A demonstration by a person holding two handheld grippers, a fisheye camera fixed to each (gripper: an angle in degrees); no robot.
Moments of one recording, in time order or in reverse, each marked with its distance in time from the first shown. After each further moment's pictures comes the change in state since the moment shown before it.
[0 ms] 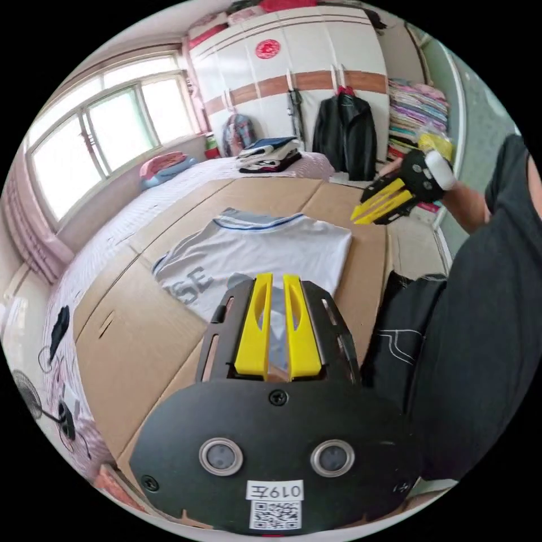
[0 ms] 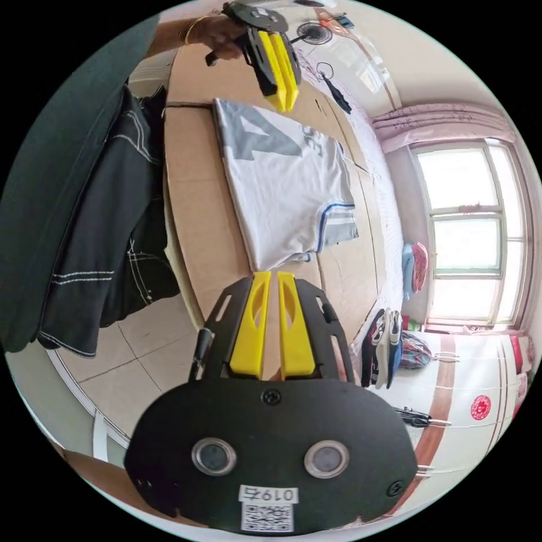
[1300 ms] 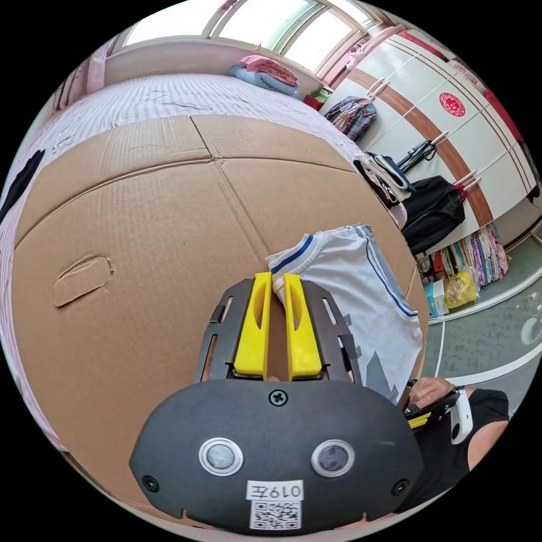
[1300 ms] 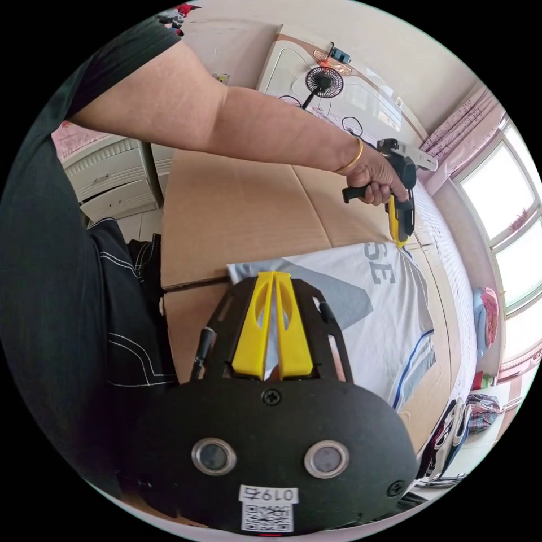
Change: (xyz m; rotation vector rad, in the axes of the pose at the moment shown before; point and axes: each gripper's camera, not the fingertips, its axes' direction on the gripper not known) left arm -0.434 0.107 0.255 -0.213 0.243 -0.664; right arm 0.045 -0.213 0.179 0.363 -0.382 0.044
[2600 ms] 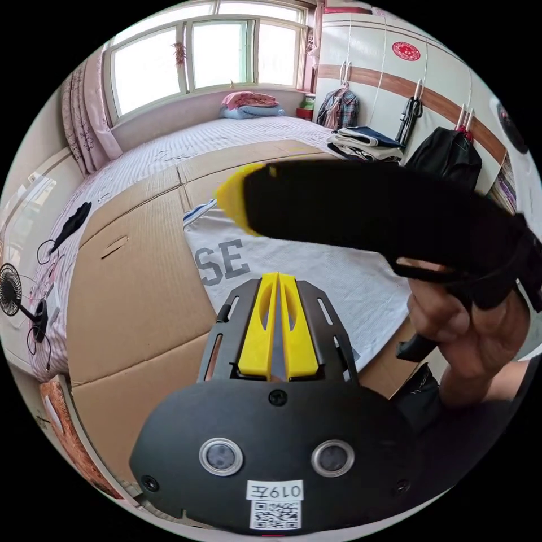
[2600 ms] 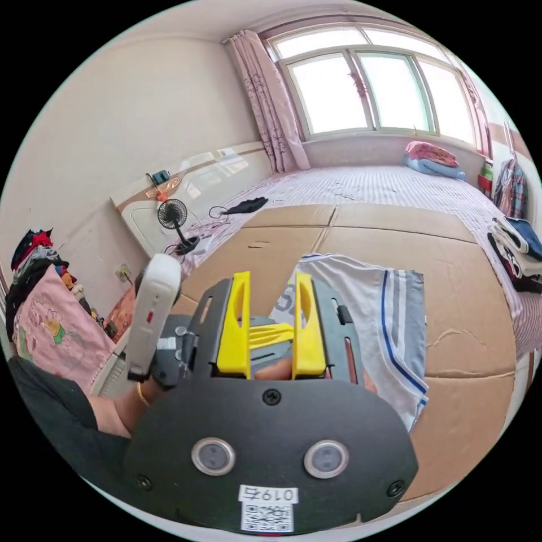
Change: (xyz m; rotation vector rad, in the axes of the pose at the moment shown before) left arm 0.397 0.159 -0.101 0.137 -0.360 0.146; right arm 0.170 0.185 0.048 0.414 -0.004 0.967
